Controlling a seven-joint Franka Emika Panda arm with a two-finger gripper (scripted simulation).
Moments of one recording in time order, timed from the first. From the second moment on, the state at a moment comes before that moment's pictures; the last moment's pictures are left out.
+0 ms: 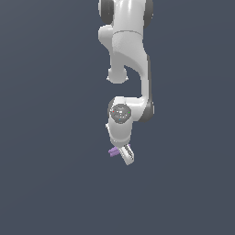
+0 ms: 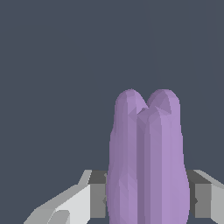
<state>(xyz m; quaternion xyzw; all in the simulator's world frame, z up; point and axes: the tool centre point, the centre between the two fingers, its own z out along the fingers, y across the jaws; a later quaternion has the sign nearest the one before) 0.048 0.011 0.027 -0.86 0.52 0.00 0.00</state>
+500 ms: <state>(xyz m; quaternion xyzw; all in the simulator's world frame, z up) 0.005 -0.069 0.036 -0.86 0.52 0.00 0.00</state>
